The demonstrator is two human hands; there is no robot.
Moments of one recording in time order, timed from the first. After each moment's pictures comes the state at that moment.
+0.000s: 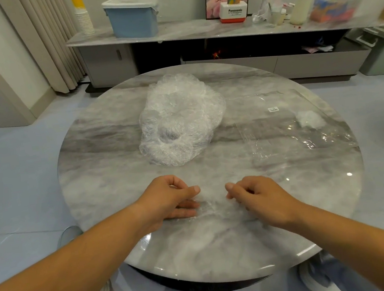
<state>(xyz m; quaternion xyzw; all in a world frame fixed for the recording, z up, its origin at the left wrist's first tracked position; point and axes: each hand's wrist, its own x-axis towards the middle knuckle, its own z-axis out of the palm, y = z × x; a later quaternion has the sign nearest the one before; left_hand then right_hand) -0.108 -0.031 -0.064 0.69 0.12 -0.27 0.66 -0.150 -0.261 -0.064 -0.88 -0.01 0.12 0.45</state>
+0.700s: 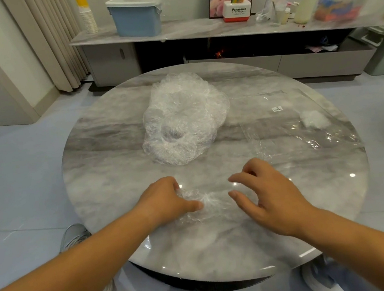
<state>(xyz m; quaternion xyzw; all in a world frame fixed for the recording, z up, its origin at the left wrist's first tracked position) -0.106 -0.024 -0.061 0.95 0.01 -0.19 0.25 -0.154 -0.270 -0.070 -0.96 -0.19 -0.10 0.19</state>
